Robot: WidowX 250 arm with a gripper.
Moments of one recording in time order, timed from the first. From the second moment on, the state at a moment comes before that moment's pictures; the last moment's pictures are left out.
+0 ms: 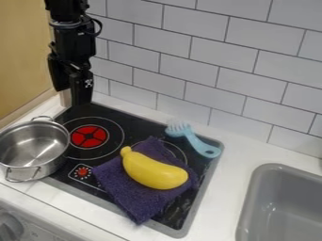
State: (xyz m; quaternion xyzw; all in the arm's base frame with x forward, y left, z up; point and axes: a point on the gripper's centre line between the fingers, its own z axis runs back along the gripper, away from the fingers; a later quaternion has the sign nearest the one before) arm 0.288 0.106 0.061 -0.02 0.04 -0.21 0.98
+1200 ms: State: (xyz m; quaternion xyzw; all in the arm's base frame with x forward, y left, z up) arm 0.211 -0.031 0.069 -0.07 0.05 0.28 0.96
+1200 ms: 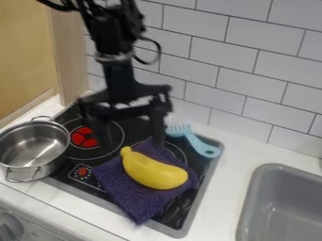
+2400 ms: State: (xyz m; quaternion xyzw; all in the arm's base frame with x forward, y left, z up) arm 0.220 -0.039 0.043 0.03 0.03 0.50 0.86
